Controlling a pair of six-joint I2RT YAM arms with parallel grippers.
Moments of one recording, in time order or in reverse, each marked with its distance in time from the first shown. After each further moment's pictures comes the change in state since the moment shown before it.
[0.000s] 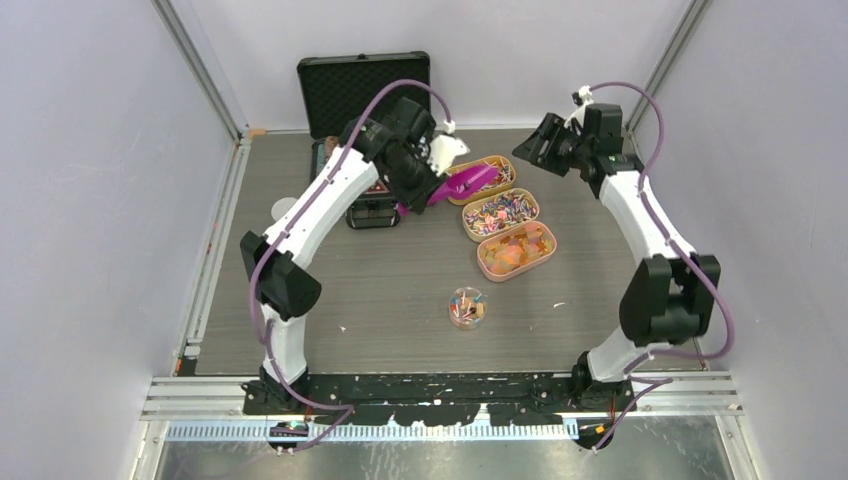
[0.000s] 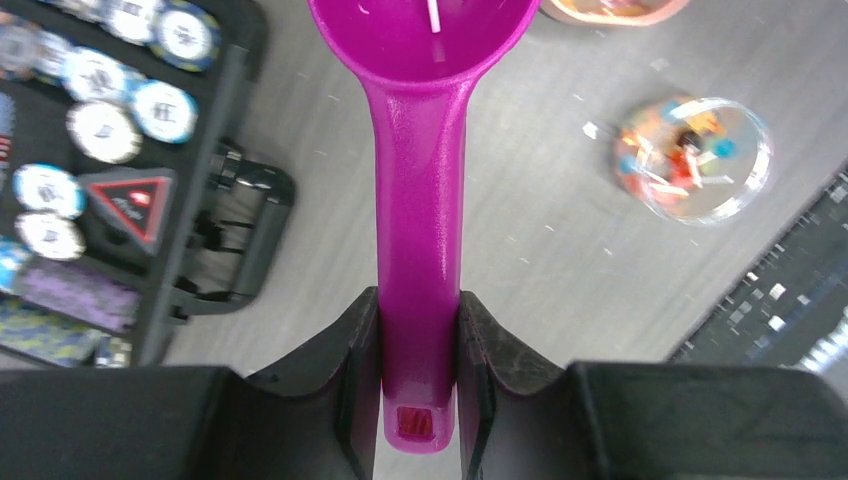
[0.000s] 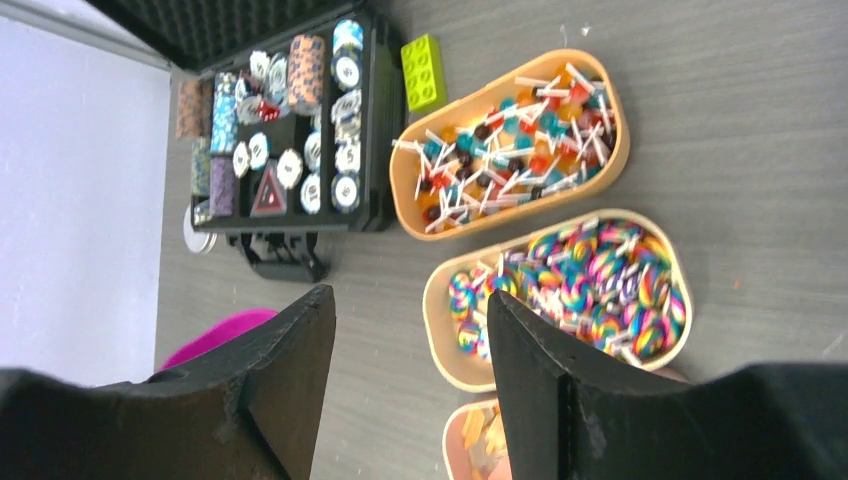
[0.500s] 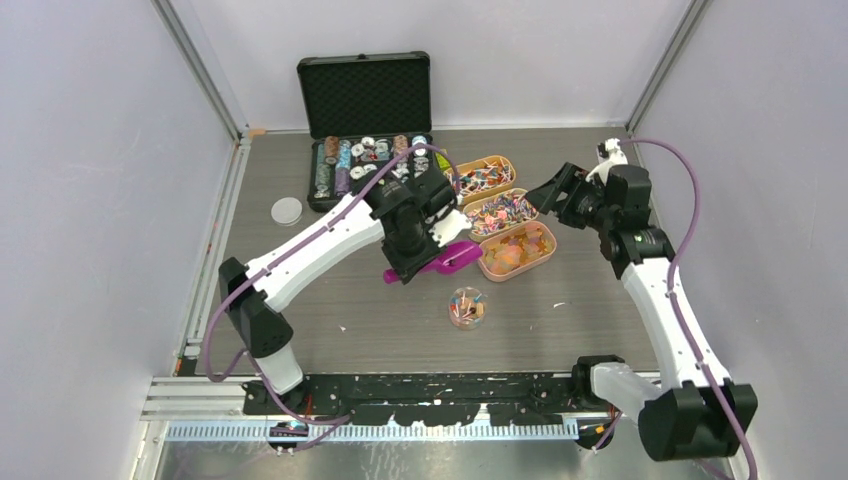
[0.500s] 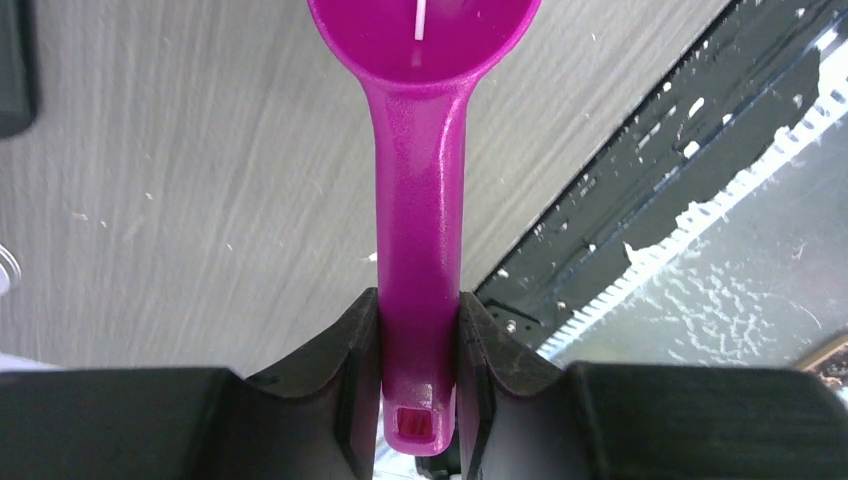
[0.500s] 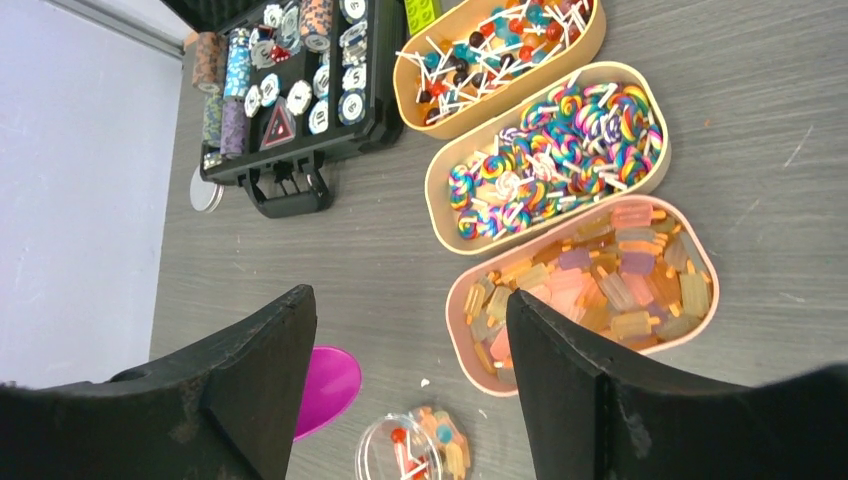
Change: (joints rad) left arm -0.269 -0.267 -0.403 -0.142 -0.135 -0.218; right arm 0.007 -0.580 -0.470 -0.021 0.069 0.044
